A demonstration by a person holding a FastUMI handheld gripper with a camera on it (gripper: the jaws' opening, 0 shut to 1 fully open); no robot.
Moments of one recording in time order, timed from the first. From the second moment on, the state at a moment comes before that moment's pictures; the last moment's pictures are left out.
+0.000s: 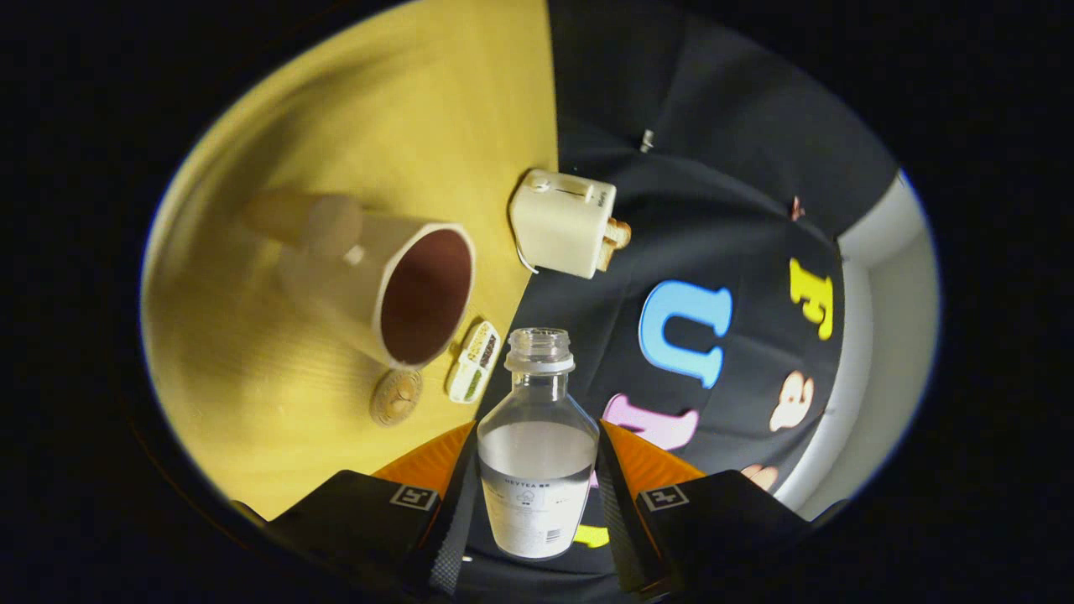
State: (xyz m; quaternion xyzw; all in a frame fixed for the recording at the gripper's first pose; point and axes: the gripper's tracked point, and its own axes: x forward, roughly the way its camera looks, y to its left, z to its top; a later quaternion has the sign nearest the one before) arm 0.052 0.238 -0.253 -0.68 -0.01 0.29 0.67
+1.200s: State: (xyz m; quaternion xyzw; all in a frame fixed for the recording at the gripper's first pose) arm 0.092 0.213 -0.180 -0.05 0.14 0.25 0.96
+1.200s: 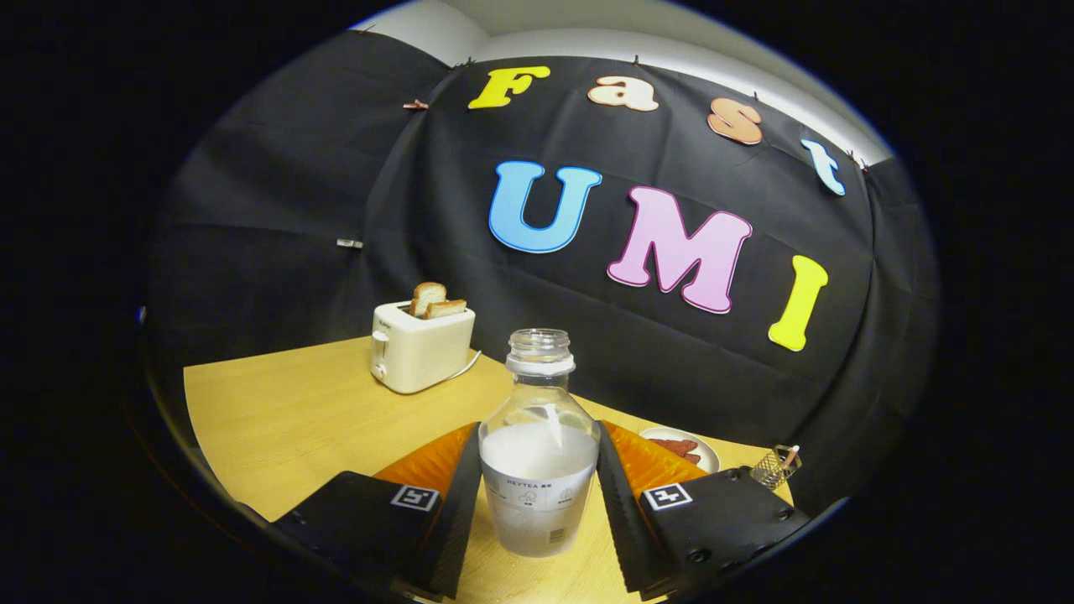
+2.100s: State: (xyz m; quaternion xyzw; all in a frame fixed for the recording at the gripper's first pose) arm 0.190 0.213 -0.249 0.04 0.11 0.16 0.98
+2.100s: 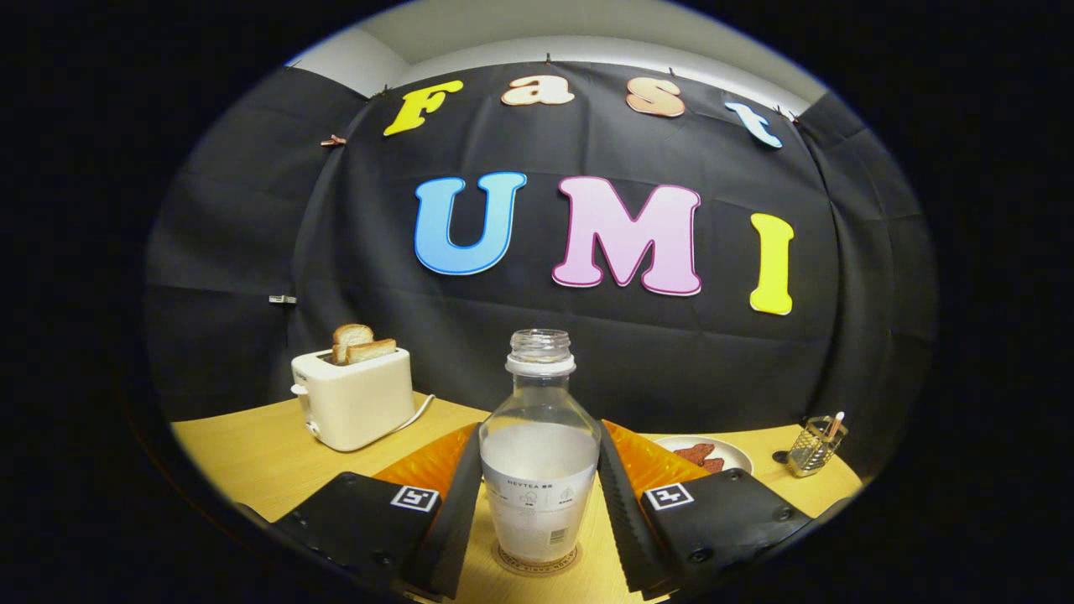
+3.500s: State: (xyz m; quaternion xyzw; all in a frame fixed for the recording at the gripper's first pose) arm 0.193 0.211 -0.340 0.04 0.16 0.15 0.97
